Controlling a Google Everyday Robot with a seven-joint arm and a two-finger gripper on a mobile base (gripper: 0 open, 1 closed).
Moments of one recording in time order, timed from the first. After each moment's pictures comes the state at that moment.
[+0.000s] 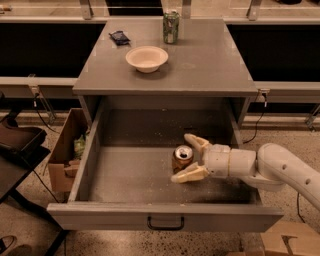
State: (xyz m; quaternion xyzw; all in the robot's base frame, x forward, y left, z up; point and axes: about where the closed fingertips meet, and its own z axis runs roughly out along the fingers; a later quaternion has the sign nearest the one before) arm 0.548 -0.078 0.687 -0.47 0.62 0.33 0.53
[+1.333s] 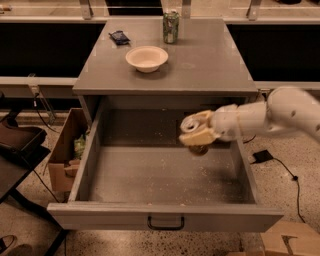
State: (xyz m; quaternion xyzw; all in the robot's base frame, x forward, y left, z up) arm 0.579 -0.094 0.768 -0.52 0.67 0.31 0.43
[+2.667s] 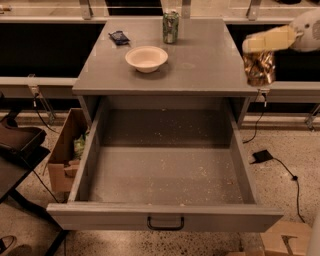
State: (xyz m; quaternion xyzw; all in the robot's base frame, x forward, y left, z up) arm 0.650 -0.247 0.991 -0.33 0.78 0.34 0.42
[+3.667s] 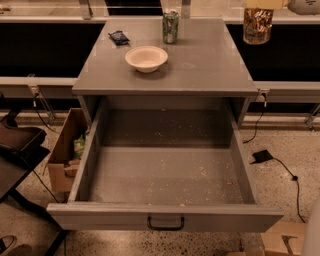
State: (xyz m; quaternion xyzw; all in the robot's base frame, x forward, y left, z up) arm 0.717 -0.257 1.077 -0.28 0.74 0.24 0.57
